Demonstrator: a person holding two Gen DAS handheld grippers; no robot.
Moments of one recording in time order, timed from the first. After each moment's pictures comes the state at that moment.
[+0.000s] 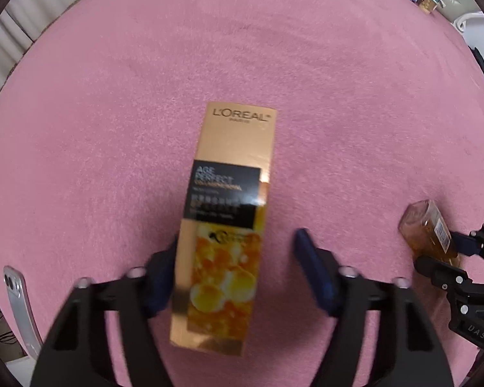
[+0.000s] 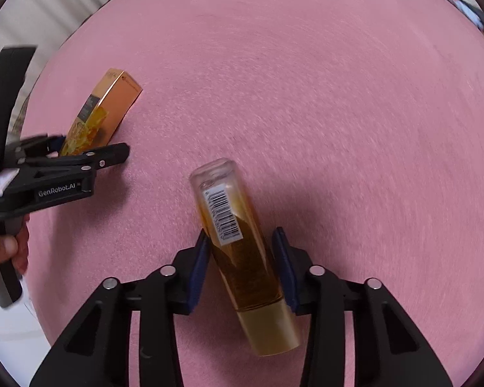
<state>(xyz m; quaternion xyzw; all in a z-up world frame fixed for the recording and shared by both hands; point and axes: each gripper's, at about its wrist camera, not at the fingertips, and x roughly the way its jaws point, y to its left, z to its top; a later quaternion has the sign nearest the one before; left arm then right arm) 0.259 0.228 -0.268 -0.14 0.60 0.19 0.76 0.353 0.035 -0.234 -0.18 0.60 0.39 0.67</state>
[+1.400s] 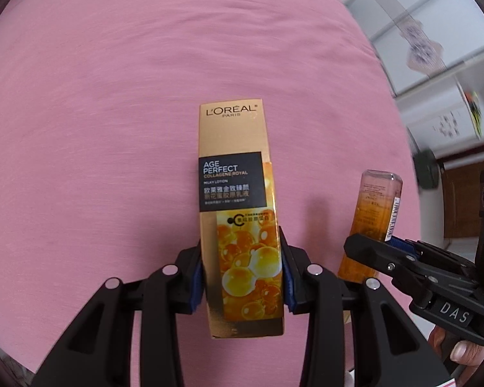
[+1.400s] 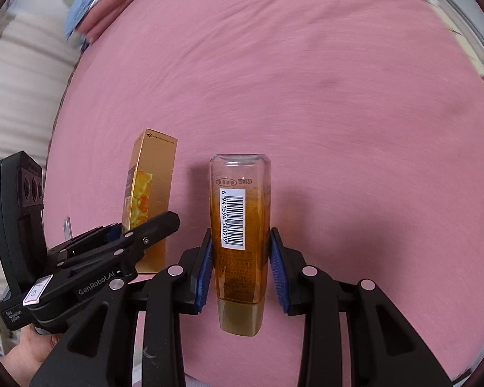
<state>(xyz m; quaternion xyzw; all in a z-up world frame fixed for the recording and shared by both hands) 0.126 -0.178 -0.213 -0.10 0.64 -0.13 0.75 0.132 -0.374 -0.151 0.17 0.64 0.14 0.73</state>
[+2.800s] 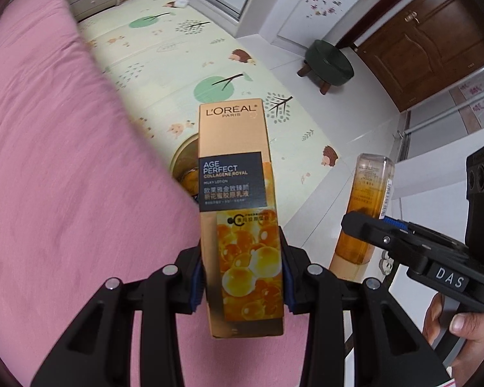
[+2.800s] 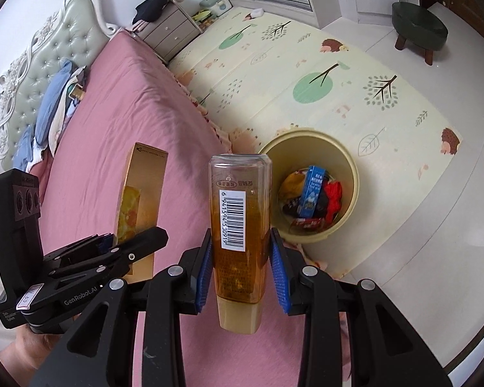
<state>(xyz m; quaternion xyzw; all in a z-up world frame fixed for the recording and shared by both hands) 0.117 -0.646 -0.171 0.10 0.61 -0.38 0.69 0.036 -0.807 -0.126 0.34 0.53 -0.09 0.77</state>
